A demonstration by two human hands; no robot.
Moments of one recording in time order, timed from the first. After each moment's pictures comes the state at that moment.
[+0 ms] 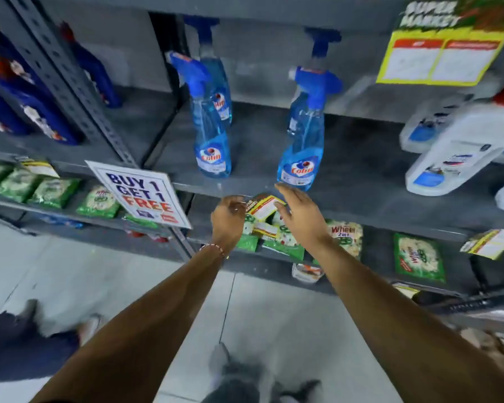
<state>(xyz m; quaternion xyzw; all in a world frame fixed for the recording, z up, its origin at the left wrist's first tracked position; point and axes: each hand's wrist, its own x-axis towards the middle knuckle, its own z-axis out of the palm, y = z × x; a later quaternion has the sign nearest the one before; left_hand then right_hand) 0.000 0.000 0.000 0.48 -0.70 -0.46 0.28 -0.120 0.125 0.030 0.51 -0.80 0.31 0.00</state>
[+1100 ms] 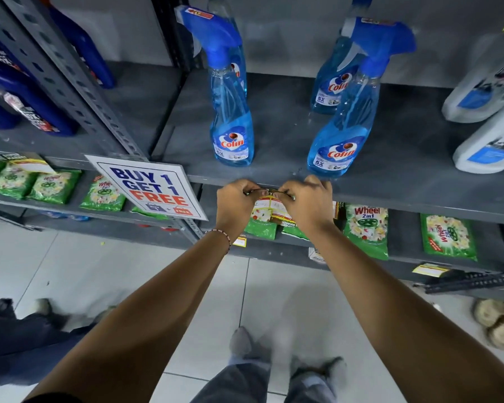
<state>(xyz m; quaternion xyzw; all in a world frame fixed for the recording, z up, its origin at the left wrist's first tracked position) 0.008 -0.067 -0.012 0.39 -0.78 -0.44 0.21 -0.098 0.057 0.001 0.40 -0.89 0.21 0.03</state>
